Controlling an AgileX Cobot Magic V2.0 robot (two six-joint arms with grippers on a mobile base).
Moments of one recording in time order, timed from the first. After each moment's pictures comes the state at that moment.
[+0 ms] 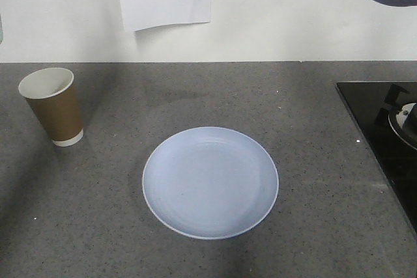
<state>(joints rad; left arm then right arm) -0.09 1.22 -1.45 -0.21 0.71 -0.06 -0.40 1.34 -1.51 1.22 1.24 -0.76</state>
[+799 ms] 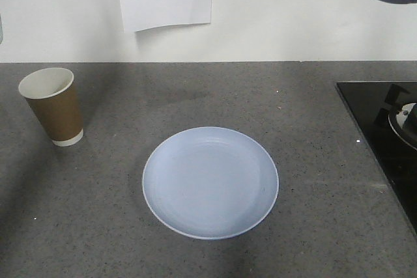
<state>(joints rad) -0.09 1.22 -1.45 -0.21 0.71 -0.06 -0.40 1.34 -1.51 1.23 1.23 -0.76</state>
